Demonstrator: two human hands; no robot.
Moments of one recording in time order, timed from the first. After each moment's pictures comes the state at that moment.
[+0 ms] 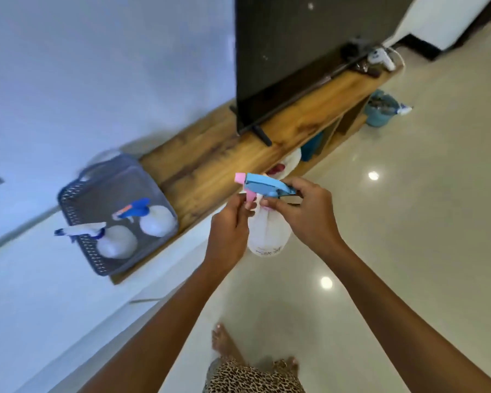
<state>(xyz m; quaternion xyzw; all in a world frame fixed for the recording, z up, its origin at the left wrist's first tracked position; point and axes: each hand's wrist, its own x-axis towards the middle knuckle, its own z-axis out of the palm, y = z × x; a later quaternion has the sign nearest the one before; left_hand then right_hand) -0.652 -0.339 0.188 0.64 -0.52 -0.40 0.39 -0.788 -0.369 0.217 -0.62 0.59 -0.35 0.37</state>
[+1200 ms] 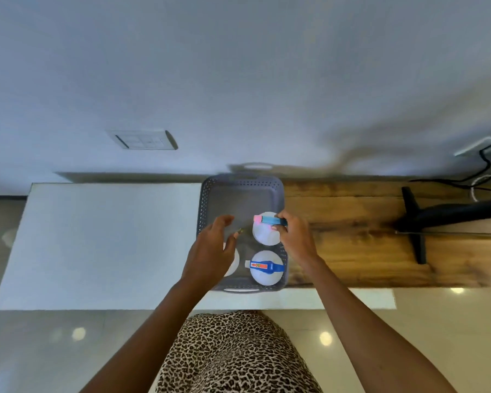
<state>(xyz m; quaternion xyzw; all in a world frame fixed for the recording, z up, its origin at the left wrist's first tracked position) -0.334 -0.373 0.186 0.87 -0.31 -0.26 0.30 -0.436 -0.525 0.096 -0.82 0.42 -0.02 0.39</state>
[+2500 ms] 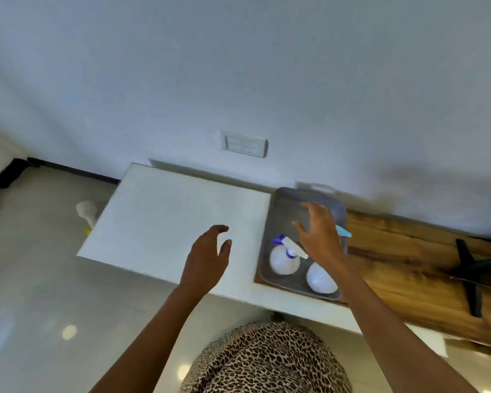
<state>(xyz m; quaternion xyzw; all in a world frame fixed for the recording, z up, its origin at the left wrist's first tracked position) -0.296 -0.160 0.213 0.89 -0.19 -0.17 0.37 -0.370 -0.379 0.184 -0.90 0.27 -0.11 0.31</state>
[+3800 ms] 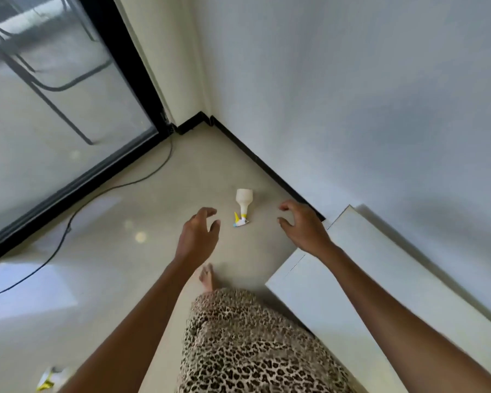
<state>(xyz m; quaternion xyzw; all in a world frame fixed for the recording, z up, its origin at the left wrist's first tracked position) 0.144 0.358 0.172 0.91 0.13 -0.11 0.38 0.168 0.138 0.157 -0.93 -0.02 0.16 0.33</state>
